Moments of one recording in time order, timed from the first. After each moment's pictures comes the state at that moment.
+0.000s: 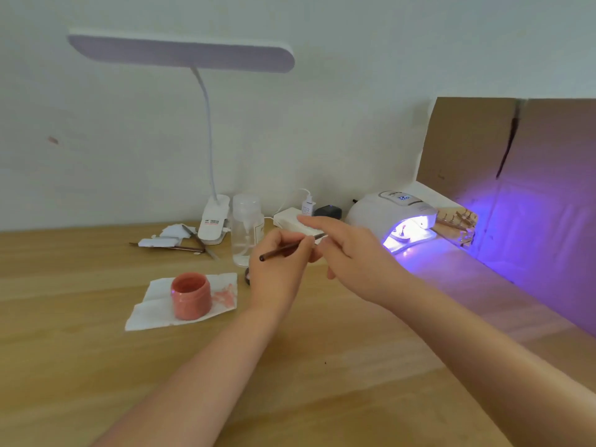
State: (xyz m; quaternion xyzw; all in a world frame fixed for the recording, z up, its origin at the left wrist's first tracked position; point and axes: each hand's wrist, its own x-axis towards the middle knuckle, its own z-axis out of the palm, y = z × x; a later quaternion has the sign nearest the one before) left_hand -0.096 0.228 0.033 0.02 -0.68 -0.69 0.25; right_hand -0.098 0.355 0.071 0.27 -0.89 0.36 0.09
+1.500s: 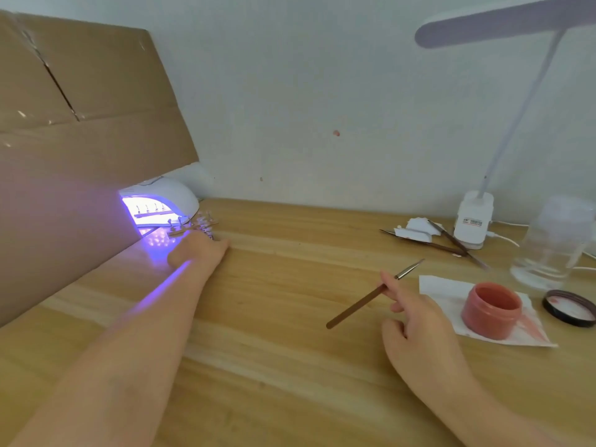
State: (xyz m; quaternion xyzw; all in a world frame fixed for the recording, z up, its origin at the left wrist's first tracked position) left_hand 0.018 -0.277 -0.010 0.57 -0.80 -0.12 0.17; right_hand -0.026 0.089 -0.029 0.35 -0.83 0.43 0.05
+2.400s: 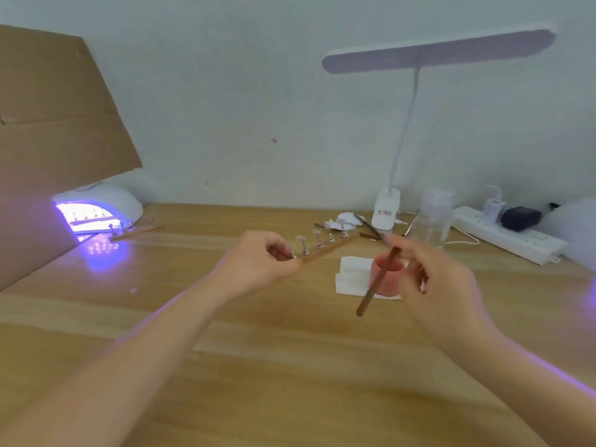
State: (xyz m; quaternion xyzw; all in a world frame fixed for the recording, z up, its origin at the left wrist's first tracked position) left_hand 0.035 -0.051 0.042 0.12 -0.90 -0.38 0.19; right_hand -0.022 0.195 0.032 0.31 -0.83 0.43 0.19
